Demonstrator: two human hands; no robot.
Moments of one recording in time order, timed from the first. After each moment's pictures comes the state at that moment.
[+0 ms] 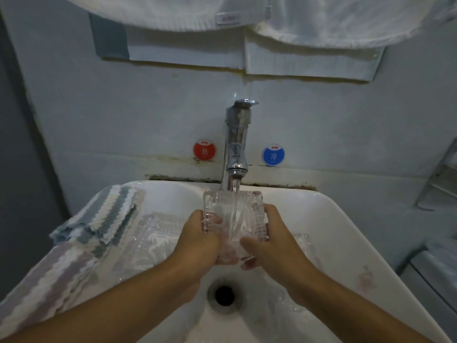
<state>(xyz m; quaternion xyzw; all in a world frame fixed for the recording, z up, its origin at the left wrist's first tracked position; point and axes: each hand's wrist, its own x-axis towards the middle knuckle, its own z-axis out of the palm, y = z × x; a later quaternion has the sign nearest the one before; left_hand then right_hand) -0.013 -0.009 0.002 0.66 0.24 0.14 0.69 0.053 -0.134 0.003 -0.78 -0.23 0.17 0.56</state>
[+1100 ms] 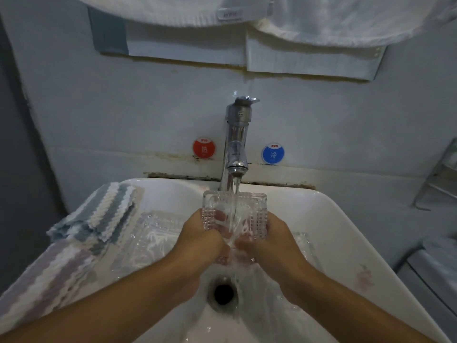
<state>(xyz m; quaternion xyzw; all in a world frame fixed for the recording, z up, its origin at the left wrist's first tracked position) -0.011 -0.007 0.000 0.66 0.22 0.12 0.70 0.054 -0.128 -0.003 -0.77 -0.20 0.15 0.59</state>
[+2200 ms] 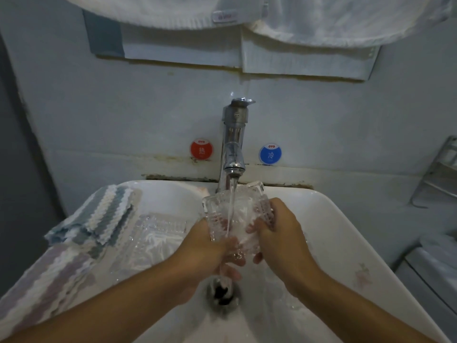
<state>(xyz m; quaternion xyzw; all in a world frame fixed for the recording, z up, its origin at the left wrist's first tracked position) -0.013 -0.009 -0.002 0.70 0.14 0.06 0.70 0.057 -0.136 0.005 -0.80 -0.21 0.03 0.57</state>
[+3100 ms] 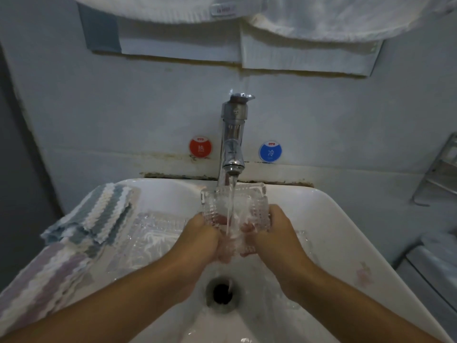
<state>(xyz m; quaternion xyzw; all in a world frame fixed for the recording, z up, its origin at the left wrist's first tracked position) -0.006 -0.004 -0.004 0.69 0.20 0.08 0.69 0.053 -0.130 0.003 -0.77 -0.16 0.14 0.60</state>
